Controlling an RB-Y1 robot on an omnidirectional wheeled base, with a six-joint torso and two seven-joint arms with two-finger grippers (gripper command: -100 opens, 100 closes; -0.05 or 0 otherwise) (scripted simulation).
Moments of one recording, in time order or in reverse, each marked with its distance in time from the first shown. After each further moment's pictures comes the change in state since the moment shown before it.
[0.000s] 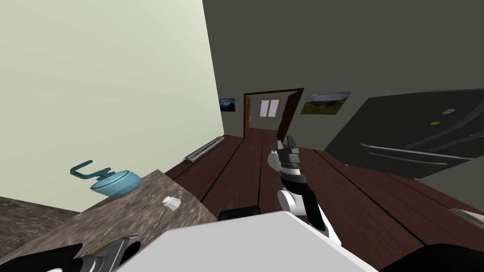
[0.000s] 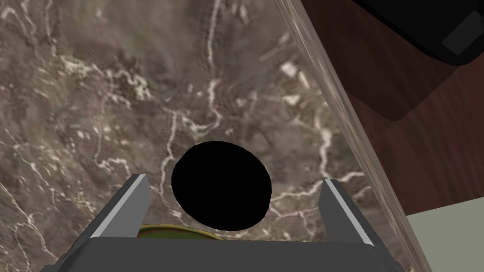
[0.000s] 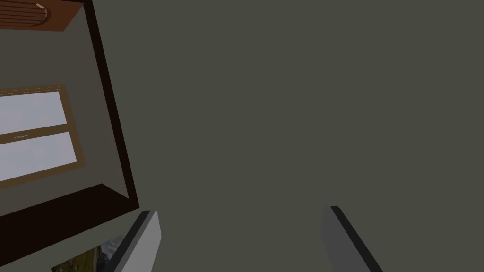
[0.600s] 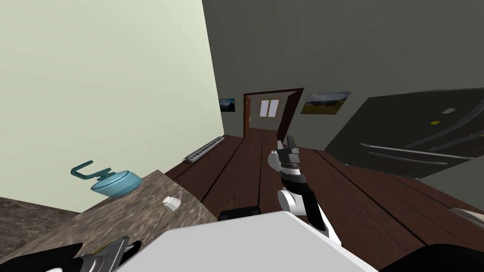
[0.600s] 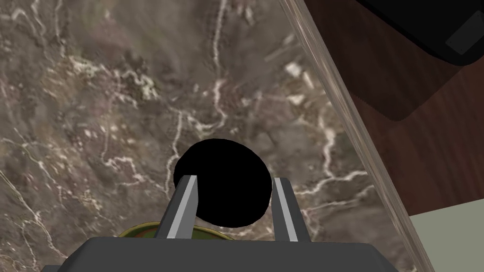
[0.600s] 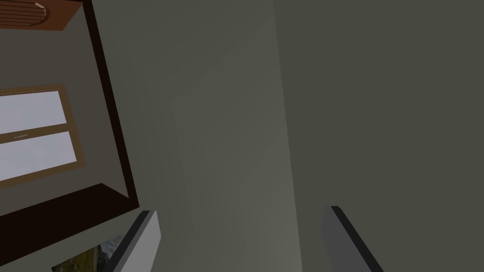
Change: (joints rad) left arm -0.001 0.001 0.002 -0.001 0.000 -0.002 0.001; right arm 0.000 0.000 0.000 0.000 0.000 0.000 0.000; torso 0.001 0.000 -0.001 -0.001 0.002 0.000
